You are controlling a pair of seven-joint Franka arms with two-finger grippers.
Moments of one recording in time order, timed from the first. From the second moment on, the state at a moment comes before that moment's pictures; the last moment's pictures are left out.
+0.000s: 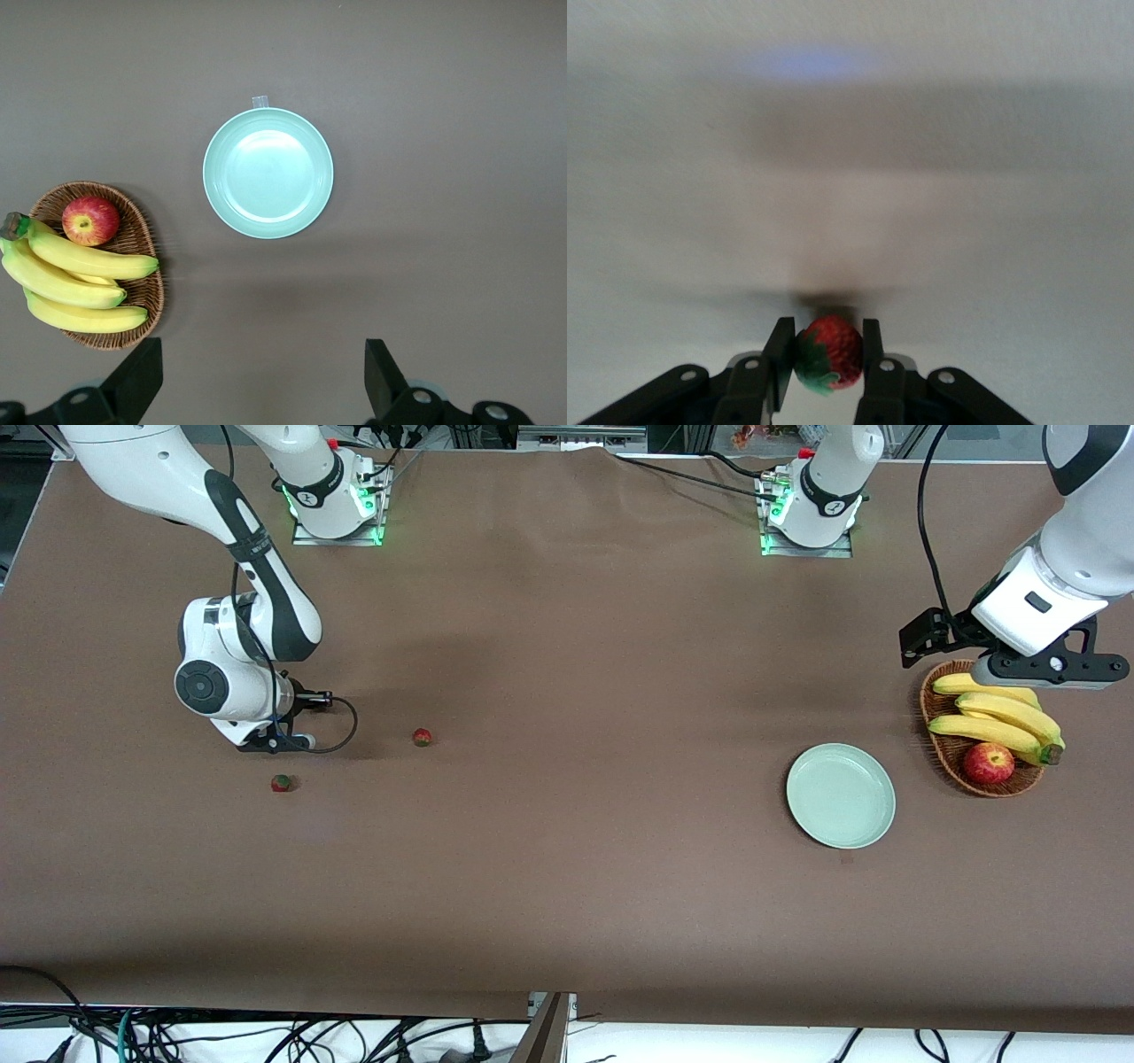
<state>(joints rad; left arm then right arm) 0.00 0.01 -0.11 -1.68 0.03 1.65 -0.08 0.07 0.40 0.02 -2.19 -0.05 2.29 0.08</state>
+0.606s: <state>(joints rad) 0.00 0.01 -0.11 -1.68 0.03 1.65 -0.08 0.13 0.51 0.44 -1.84 -0.04 2.24 0.79</state>
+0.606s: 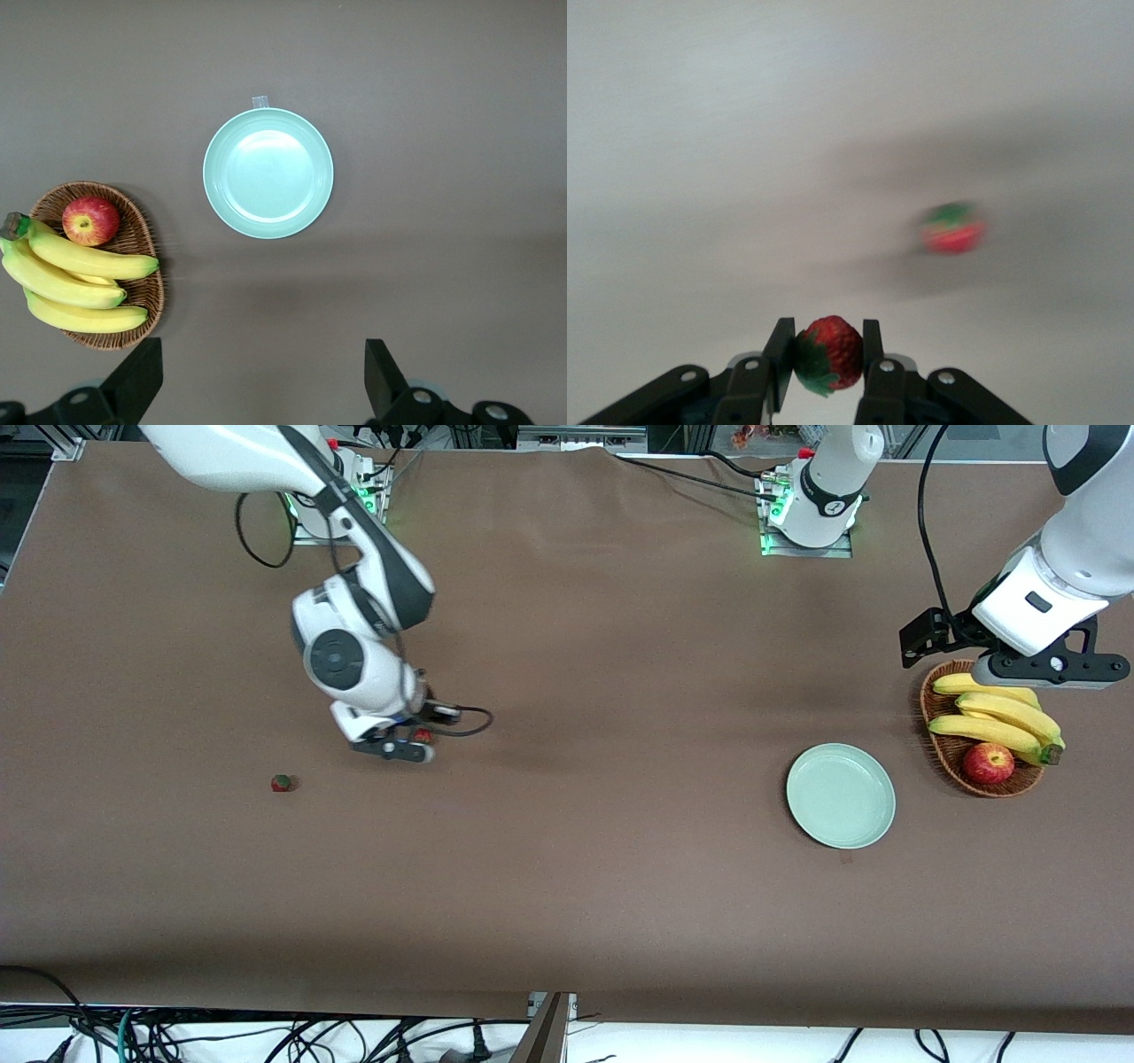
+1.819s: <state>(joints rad) -0.03 0.21 -0.14 -1.67 0.02 1.64 -0.10 0.74 1.09 0.22 -1.11 -0.04 2.63 1.40</state>
